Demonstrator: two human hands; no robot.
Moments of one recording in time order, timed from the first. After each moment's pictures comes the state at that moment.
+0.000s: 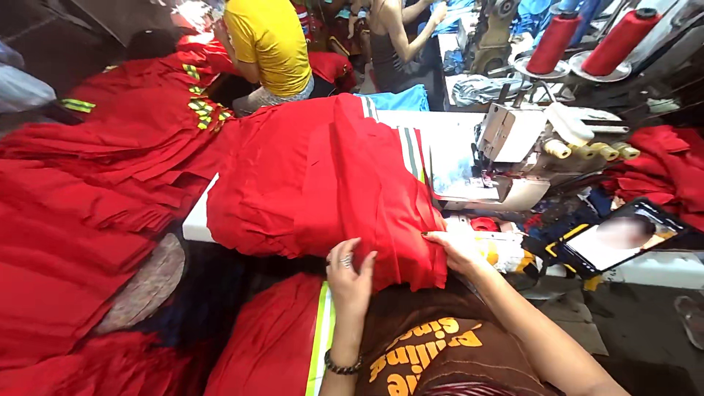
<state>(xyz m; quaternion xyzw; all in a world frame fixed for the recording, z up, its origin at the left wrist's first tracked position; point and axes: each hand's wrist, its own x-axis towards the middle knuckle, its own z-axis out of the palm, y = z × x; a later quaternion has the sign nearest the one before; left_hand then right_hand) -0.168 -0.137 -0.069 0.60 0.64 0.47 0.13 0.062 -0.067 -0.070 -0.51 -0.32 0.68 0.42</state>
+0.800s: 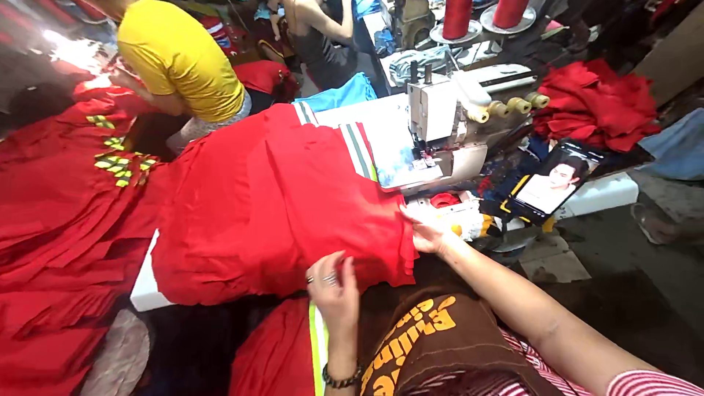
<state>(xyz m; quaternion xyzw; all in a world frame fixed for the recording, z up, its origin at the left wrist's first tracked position) -0.146 -0.133 -0.068 0.68 0.57 0.46 0.08 0.092 -0.061 -0.092 -0.20 -0.20 0.85 0.44</state>
